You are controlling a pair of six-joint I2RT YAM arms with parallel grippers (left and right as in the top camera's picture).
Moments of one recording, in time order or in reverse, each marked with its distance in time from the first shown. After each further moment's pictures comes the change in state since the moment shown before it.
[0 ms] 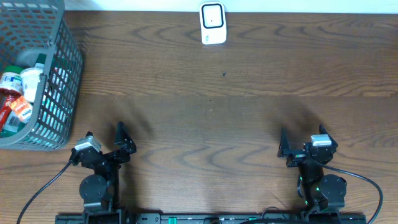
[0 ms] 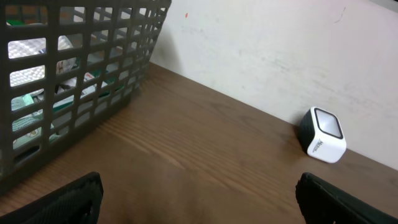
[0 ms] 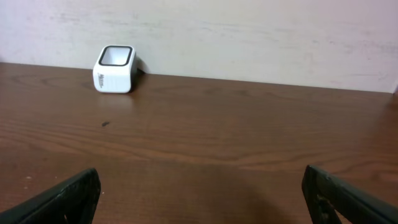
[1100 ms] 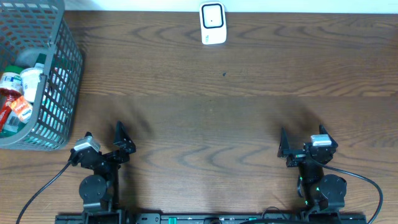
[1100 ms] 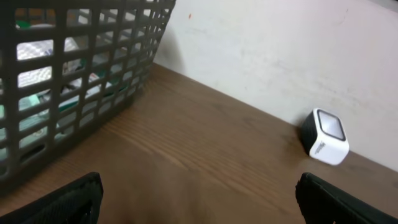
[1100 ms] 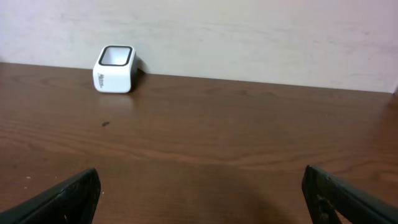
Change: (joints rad) left arm 0.000 0.000 0.019 -0.013 -0.015 -0.004; right arm 0.000 0.000 0.000 0.000 0.000 0.000
